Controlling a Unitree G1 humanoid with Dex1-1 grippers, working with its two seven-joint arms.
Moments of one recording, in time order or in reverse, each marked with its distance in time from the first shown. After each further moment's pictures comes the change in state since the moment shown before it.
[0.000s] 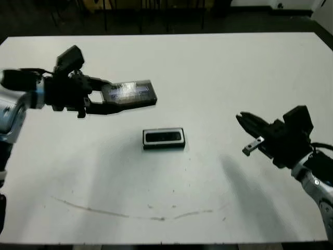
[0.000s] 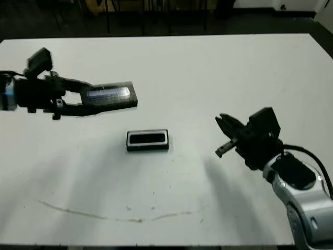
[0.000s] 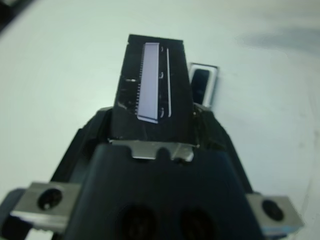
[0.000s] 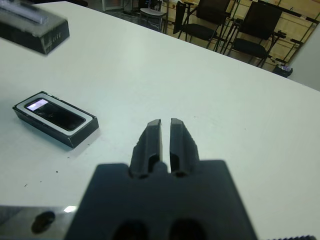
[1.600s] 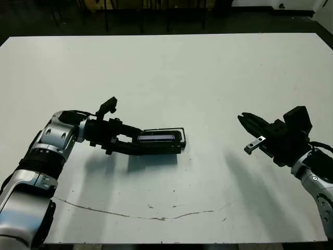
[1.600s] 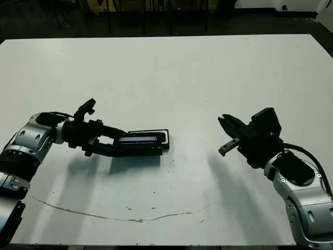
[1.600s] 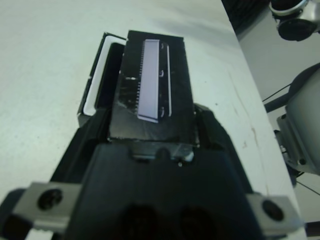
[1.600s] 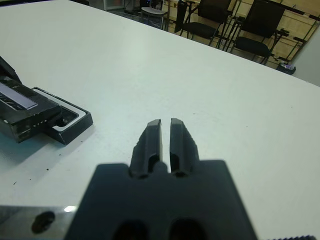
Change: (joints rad) left arm 0.093 -0.271 -0.042 0.289 0.050 -0.180 -0.181; right arm -0.007 0.003 0.008 0.083 -0.014 -0.071 0.031
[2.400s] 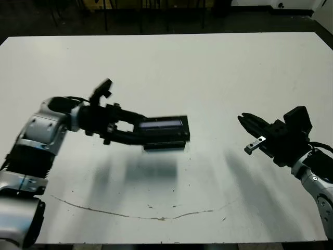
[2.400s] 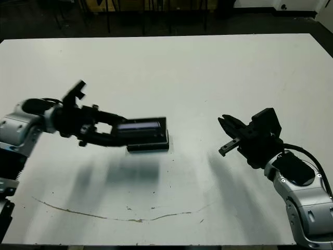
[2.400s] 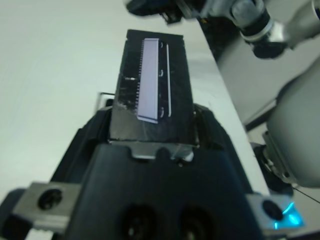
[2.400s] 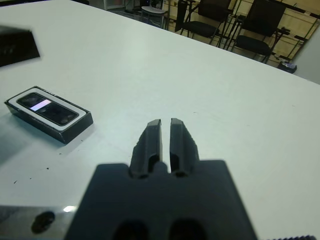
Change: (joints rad) left arm 0.010 0.075 0.146 -0.236 -0.154 0.131 0.035; right arm -0.003 0.000 -0.002 0.007 0.003 0.000 0.013
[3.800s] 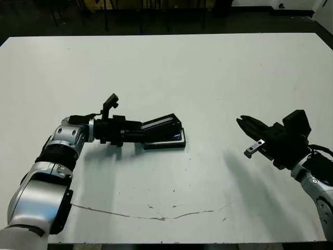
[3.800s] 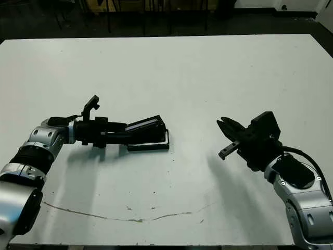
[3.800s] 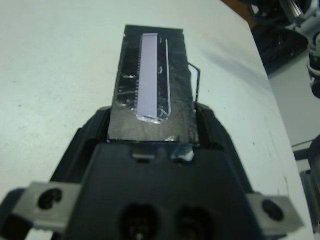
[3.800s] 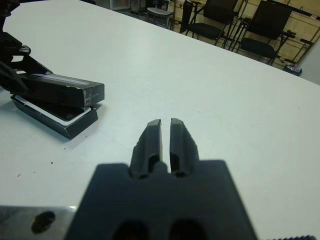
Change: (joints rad) left arm -0.131 -0.185 -0.061 0.564 0.190 -0.117 0.044; right arm 0.024 0.001 0.003 0.029 -0.012 -0.070 0.033
